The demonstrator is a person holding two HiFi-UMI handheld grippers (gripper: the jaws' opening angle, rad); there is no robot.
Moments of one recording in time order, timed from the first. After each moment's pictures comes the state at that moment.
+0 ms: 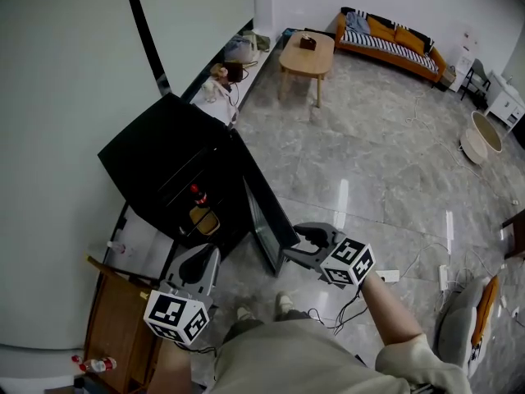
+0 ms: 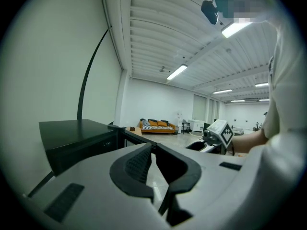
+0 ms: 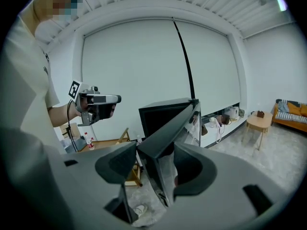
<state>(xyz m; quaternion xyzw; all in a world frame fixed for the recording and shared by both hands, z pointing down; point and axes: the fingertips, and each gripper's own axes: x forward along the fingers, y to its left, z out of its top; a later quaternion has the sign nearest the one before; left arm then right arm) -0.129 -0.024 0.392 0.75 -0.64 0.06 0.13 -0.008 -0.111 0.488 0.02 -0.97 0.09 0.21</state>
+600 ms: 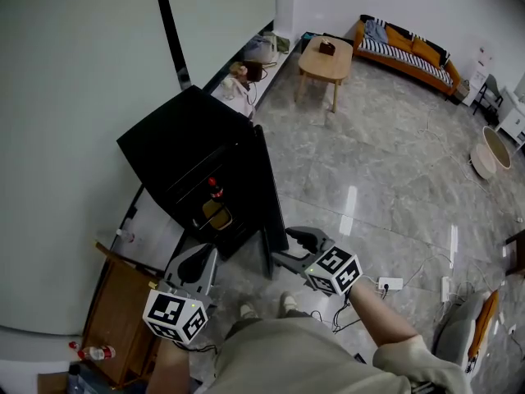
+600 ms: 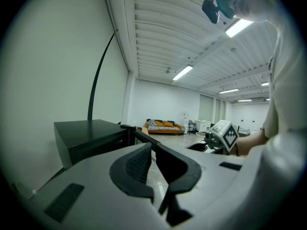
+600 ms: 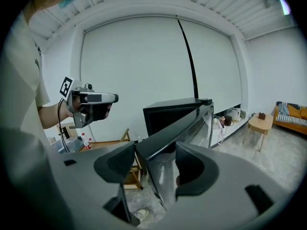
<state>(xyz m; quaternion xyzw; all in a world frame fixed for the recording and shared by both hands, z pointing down) -0.167 0.019 0.391 0.72 -0.67 0.06 0.13 -0.067 -0.066 0.488 0.03 -0.97 0.08 0.21</state>
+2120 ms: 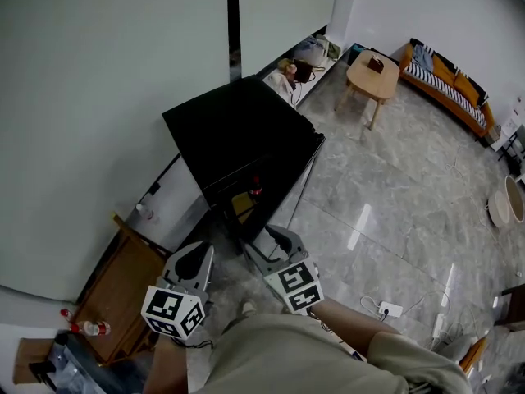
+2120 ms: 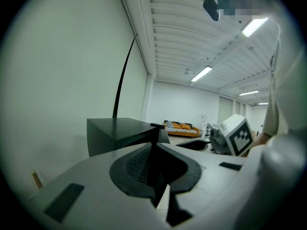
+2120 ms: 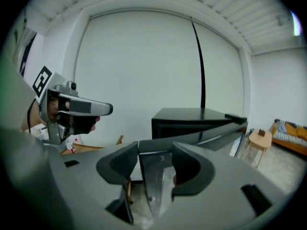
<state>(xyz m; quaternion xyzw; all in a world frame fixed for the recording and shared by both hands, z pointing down) -0.285 0.075 0.412 0.64 -0.75 0.04 0.15 -0.239 -0.005 0.469 0.06 -0.98 0.02 0.19</state>
